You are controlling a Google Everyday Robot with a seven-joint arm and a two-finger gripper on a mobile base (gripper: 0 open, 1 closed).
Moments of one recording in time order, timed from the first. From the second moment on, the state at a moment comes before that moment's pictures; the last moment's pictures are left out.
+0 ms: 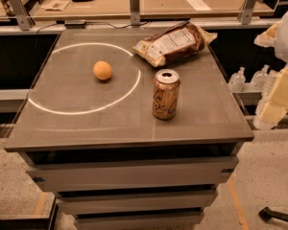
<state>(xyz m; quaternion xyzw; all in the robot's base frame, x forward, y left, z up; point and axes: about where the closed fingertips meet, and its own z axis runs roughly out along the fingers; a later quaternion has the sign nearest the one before) 0.438 -0.215 0.984 -0.60 0.78 -0.04 0.17</state>
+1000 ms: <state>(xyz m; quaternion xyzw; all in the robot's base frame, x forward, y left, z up) 0.444 -0.216 0.989 -0.55 0.81 0.02 0.21</state>
